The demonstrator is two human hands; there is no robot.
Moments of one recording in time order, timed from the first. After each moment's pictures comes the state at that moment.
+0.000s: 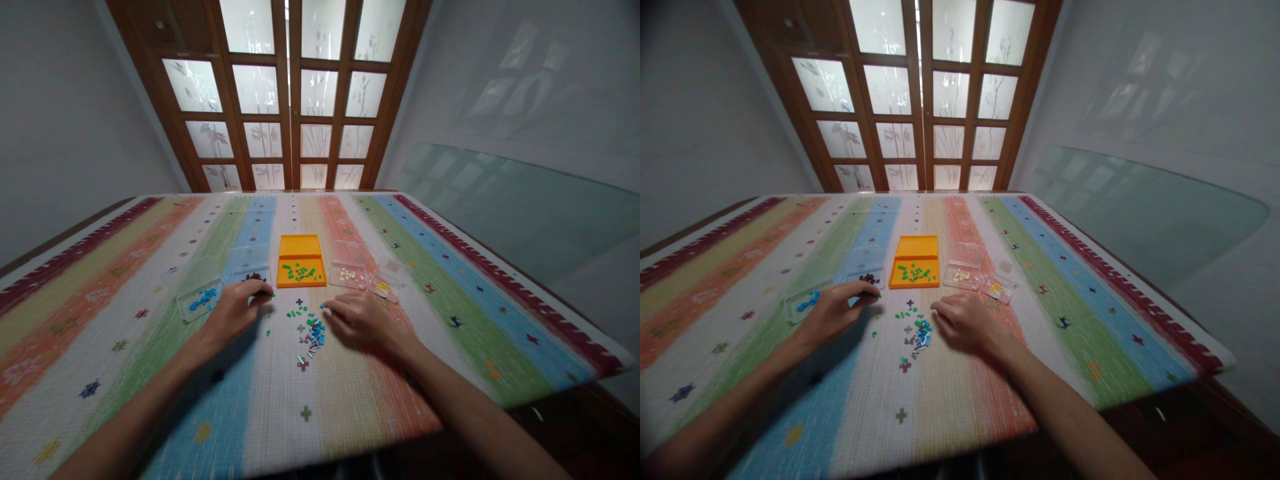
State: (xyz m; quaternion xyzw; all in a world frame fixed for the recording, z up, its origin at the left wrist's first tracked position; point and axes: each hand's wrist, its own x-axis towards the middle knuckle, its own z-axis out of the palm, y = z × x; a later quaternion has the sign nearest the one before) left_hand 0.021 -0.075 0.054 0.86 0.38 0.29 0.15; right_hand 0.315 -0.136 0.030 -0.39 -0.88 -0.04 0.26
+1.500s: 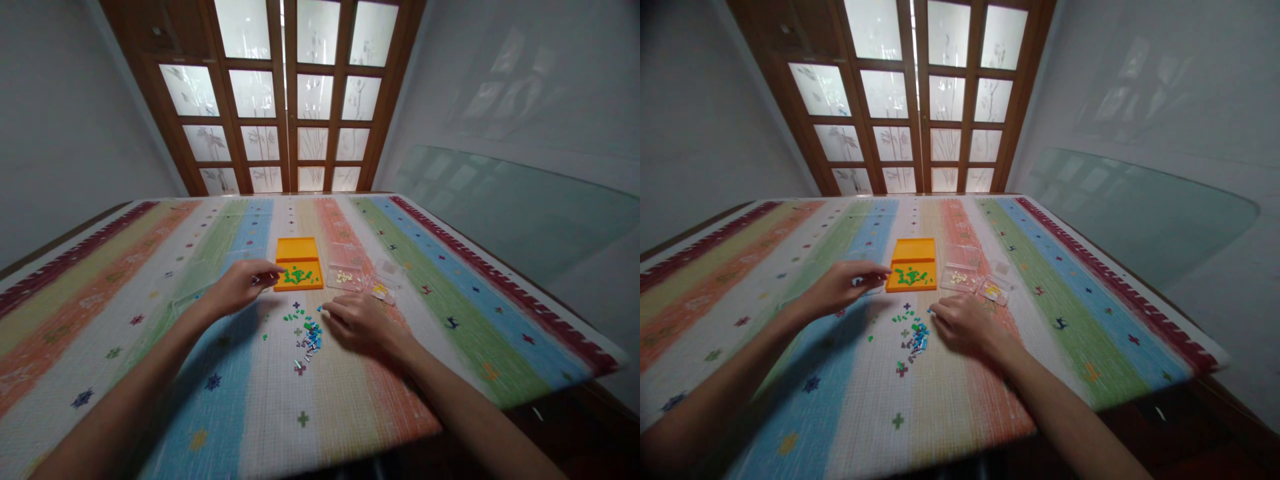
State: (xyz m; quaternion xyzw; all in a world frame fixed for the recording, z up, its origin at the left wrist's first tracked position) left_hand 0.037 -0.035 0.091 0.89 0.31 0.25 0.21; right_hand 0.319 -0.134 0.033 -0.39 -0.89 -0.06 0.24
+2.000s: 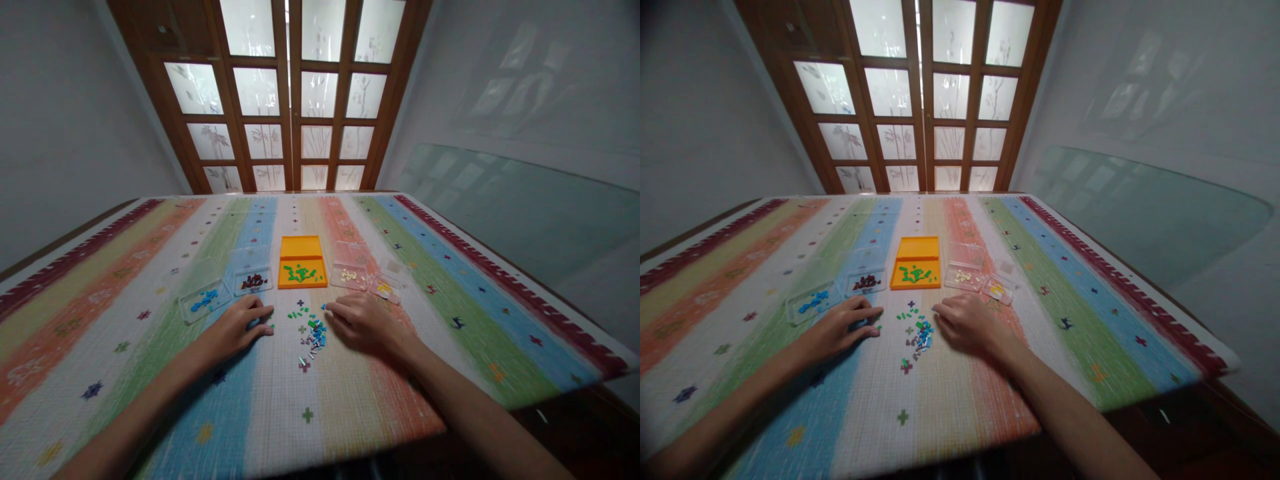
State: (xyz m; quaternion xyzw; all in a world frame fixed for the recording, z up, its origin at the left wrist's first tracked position) left_hand 0.000 -0.088 0.034 0.91 0.34 0.17 0.16; right_hand 0.316 -0.135 0.032 -0.38 -0.89 -0.05 0.23
